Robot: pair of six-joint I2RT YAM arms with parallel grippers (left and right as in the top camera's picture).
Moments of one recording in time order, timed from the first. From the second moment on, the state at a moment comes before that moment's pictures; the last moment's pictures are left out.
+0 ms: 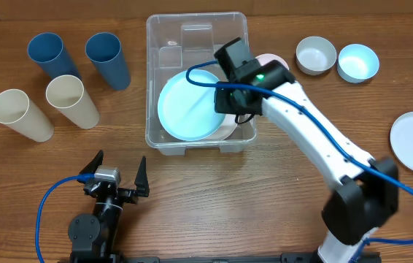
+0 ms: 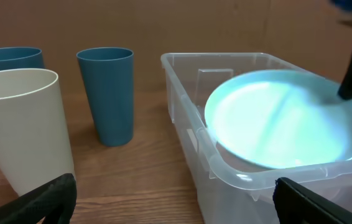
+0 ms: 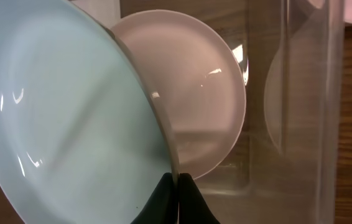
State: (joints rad) left arm 0.00 0.01 0.01 -0.06 0.16 -0.04; right arm 0.54 1.89 1.69 -1.01 0.00 0.59
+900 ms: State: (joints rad) left arm 0.00 0.01 0.01 -0.06 0.16 -0.04; right arm 0.47 1.91 2.07 -1.35 0.06 0.53
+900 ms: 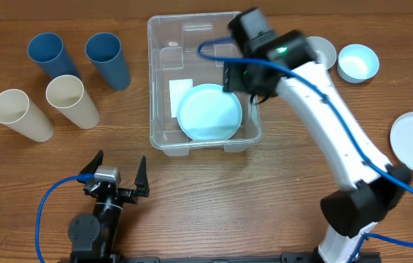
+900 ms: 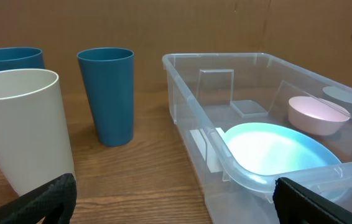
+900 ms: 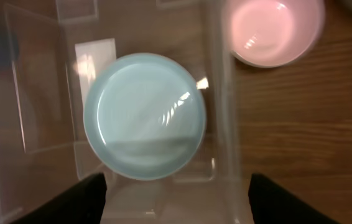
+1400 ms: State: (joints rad) left arm 0.00 0.01 0.01 -0.06 0.16 -0.04; right arm -0.53 1.85 2.06 -1.60 0.11 0.78
